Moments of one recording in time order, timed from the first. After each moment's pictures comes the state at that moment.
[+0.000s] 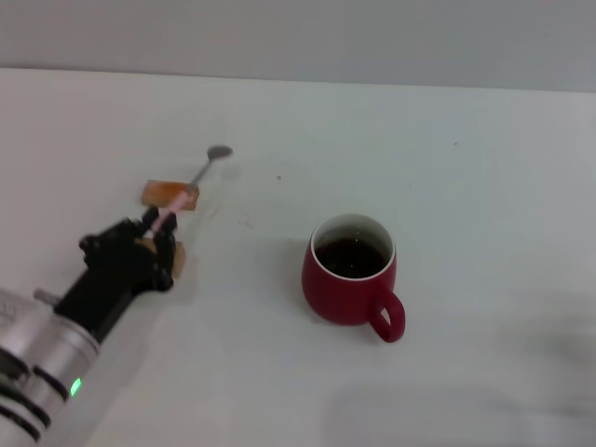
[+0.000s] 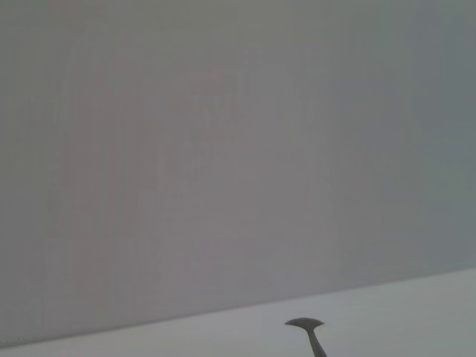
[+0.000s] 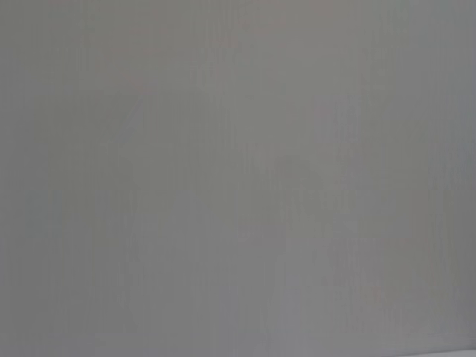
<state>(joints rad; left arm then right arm) -0.19 -2.01 -0.63 -0.53 2.42 1.02 0.02 0.06 2.09 0.13 0.44 -1.54 -1.54 -0.13</state>
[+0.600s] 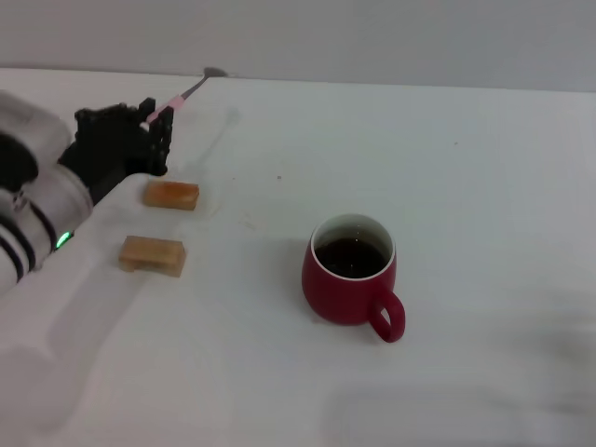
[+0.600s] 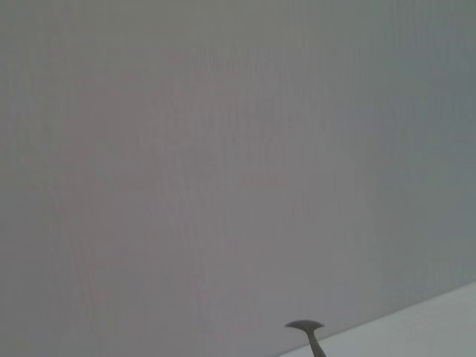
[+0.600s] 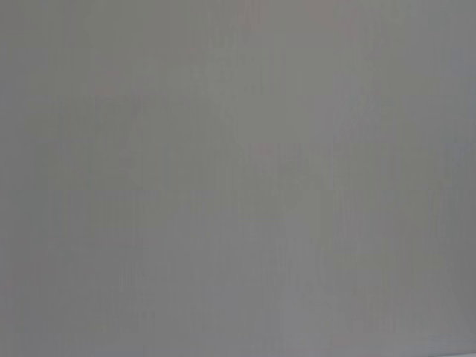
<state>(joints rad) -0.18 -1.87 -1.06 -1.16 2.73 0.24 0.05 0.07 2.09 0.13 0.44 -1.54 -1.54 -0.13</state>
